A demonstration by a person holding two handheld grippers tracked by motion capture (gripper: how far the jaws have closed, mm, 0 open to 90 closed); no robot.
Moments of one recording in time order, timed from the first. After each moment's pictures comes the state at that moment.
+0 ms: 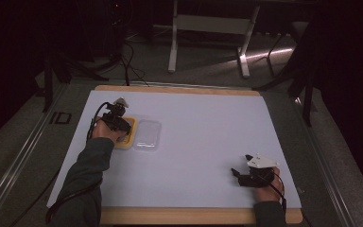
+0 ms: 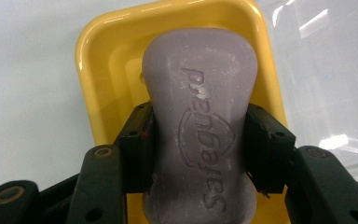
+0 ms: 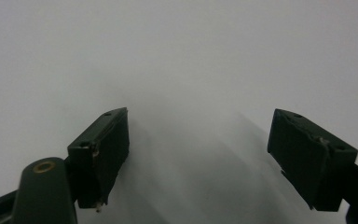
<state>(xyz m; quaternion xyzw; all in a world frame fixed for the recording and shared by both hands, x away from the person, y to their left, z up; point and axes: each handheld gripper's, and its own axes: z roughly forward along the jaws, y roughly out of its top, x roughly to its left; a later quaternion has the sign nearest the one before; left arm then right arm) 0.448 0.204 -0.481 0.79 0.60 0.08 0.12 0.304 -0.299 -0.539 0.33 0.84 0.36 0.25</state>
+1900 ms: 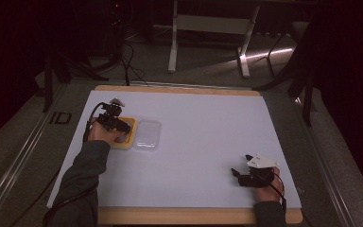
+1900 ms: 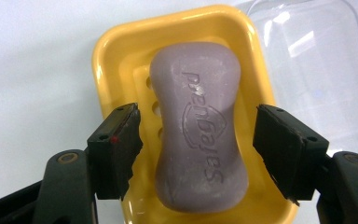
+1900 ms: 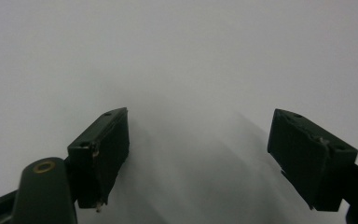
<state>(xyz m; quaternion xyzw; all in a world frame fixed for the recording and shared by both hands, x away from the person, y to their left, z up) 0.434 0.213 -0.471 0.79 0.58 0.10 0.17 0.304 -0.299 -0.539 0.33 0.84 0.36 0.25</state>
